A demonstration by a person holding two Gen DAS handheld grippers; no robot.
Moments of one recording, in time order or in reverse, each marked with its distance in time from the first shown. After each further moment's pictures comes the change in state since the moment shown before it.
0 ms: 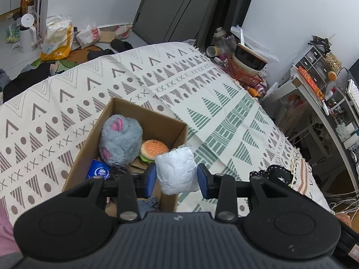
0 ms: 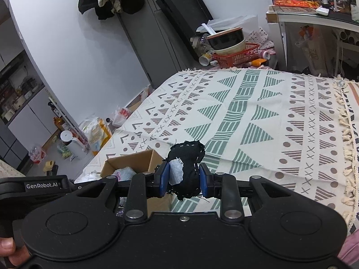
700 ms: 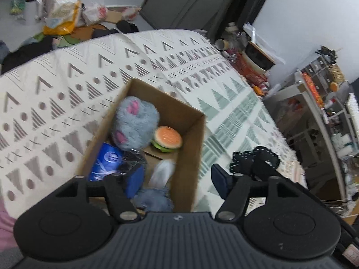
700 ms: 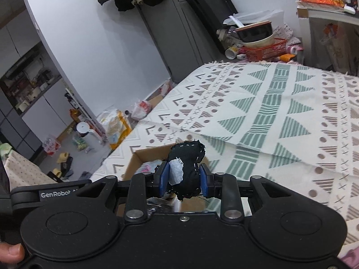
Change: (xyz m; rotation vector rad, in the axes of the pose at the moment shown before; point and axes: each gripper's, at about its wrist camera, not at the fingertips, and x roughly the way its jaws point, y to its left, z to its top) left arm 0.005 0.049 -0.002 -0.101 0.062 -0.044; right arm 0.025 0.051 -0.012 -0.026 0.022 0.097
